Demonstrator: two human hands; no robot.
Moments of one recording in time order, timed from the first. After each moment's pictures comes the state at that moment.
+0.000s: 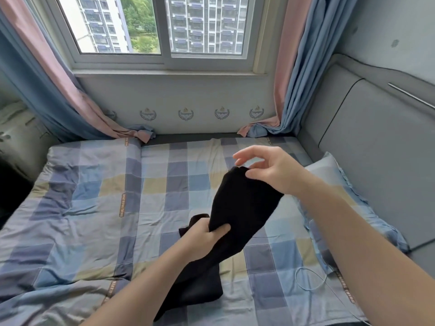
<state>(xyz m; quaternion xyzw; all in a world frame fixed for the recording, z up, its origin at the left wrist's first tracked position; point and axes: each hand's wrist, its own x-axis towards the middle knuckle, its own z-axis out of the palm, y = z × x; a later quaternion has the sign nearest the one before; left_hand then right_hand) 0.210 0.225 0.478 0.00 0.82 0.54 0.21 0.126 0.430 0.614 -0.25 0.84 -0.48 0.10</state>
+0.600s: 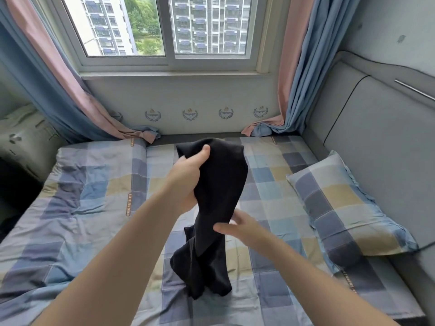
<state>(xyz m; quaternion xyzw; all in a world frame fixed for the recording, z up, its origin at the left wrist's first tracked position) 0.173 0.212 0.605 -0.14 0.54 0.83 0.07 0.188 0.380 0.484 -0.12 0.74 -0.59 0.30</state>
